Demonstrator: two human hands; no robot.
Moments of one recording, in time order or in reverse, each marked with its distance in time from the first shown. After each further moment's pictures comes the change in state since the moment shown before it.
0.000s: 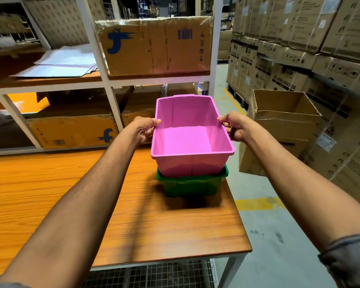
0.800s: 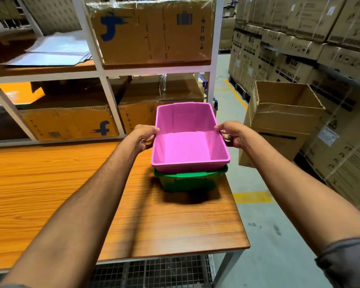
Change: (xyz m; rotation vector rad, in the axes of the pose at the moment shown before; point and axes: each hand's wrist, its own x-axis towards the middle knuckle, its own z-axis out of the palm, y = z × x) left_hand -0.002 -0.042 0.011 0.084 0.058 -0.083; right_hand 0.014 0.040 0.001 -0.134 0.084 0.057
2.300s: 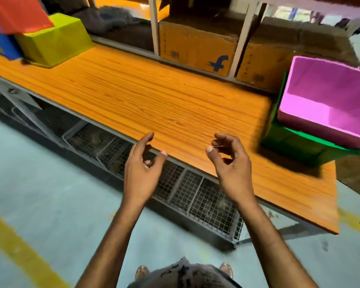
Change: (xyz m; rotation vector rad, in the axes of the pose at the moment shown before) left_hand -0.283 -0.259 -0.224 0.085 0.625 0.363; right_hand -0.288 0.198 0.217 -0.195 -0.402 -0.759
